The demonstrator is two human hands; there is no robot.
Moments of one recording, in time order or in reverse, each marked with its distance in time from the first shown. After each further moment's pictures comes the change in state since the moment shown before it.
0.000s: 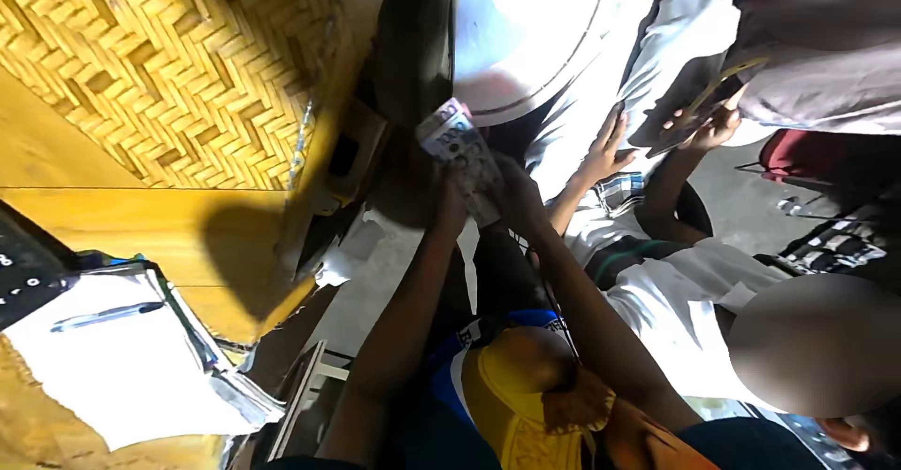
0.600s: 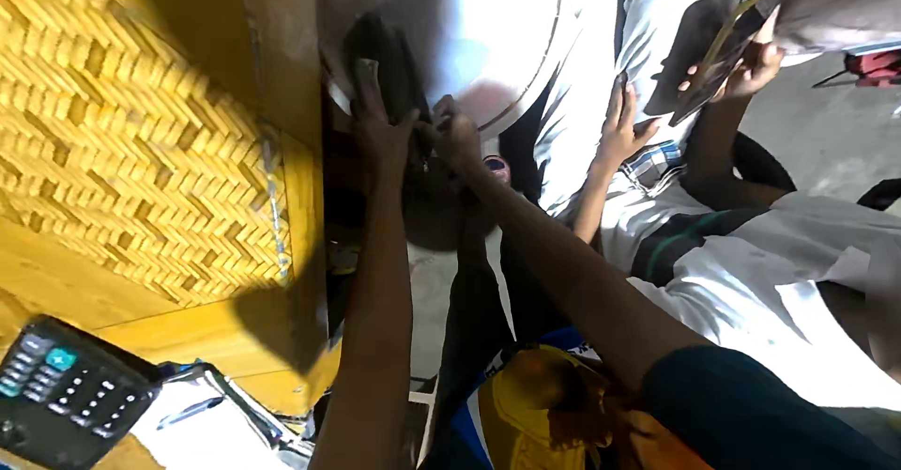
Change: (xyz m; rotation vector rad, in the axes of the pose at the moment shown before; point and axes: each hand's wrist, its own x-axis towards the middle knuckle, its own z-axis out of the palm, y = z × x) left_hand 0.136 0.089 -0.003 1.126 0.176 0.431; right_hand 0.157 -0.015 0.051 0.137 0.191 0.162
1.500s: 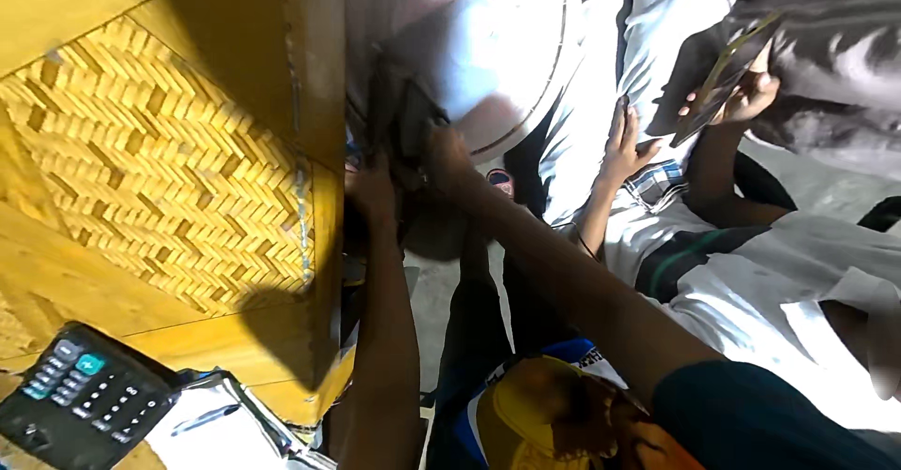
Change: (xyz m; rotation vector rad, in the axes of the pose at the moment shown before) left_hand -0.030 -0.011 -0.027 -0.187 0.198 -0.233; right_hand -0.020 -0.073 -0.009 -0.465 -0.238 -0.104
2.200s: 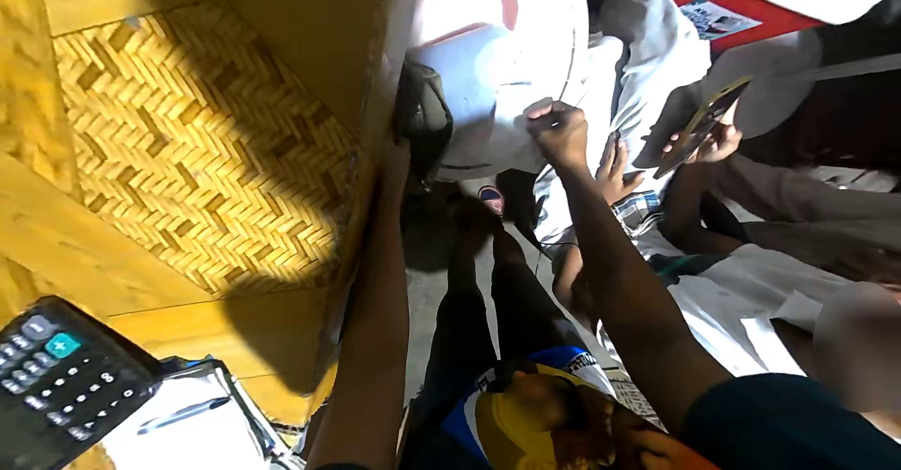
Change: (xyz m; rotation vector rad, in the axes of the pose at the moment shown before) left_hand 0.020 0.036 -0.010 0.113 -0.300 0.235; right_hand -0.016 0.097 -0.081 0.266 0.449 0.102
